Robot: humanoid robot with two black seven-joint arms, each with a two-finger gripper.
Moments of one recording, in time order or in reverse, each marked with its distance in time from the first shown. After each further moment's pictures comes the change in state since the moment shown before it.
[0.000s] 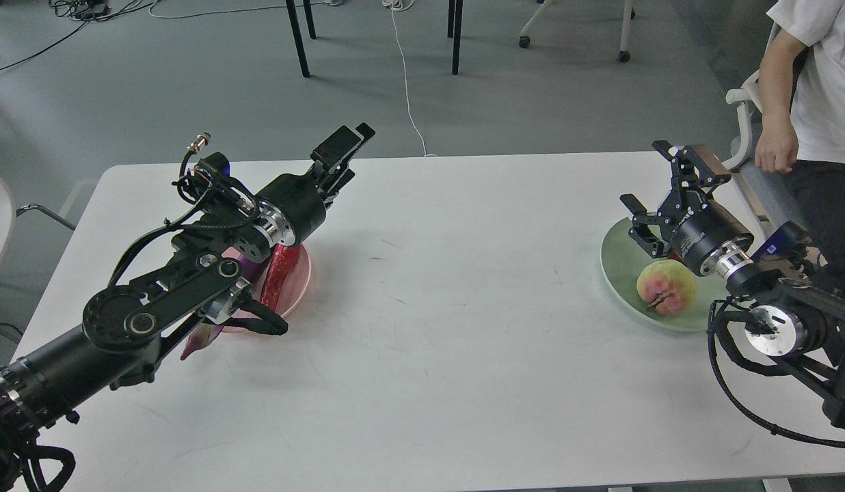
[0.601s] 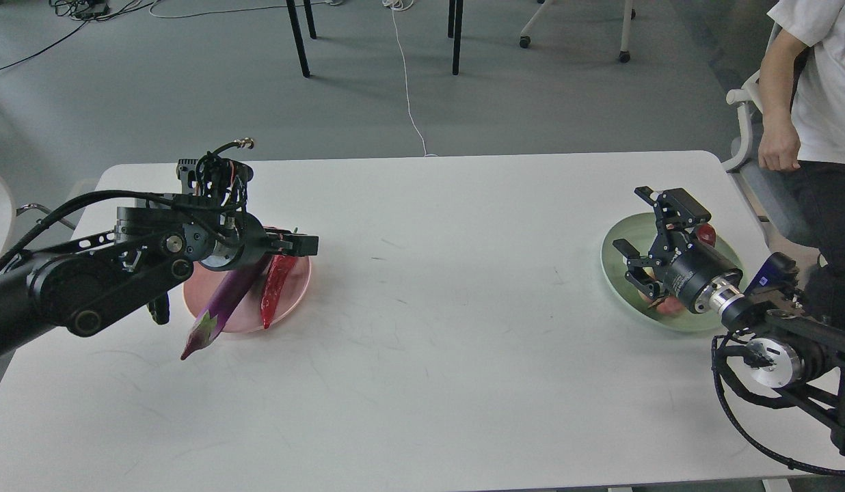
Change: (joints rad) left arm -0.251 0.212 0.238 -0.001 0.585 -0.658 0.429; right arm -0.047 -0.017 -0.145 -0.015 -0.004 -0.009 0.000
